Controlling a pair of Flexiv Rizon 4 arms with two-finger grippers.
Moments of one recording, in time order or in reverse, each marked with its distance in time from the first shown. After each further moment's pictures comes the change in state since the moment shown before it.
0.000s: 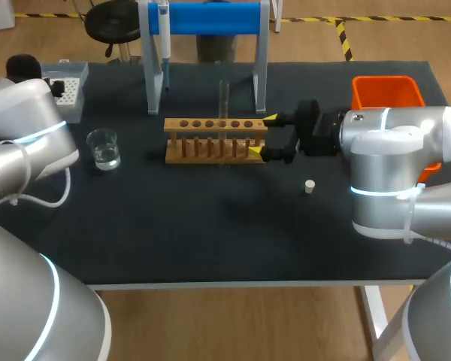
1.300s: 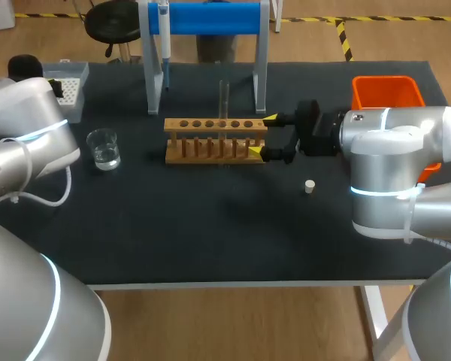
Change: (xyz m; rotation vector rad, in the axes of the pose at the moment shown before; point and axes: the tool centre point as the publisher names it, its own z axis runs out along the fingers) left arm 0.000 0.004 0.004 -0.021 -0.003 -0.002; right arm 0.000 0.000 0.000 0.000 0.000 0.000
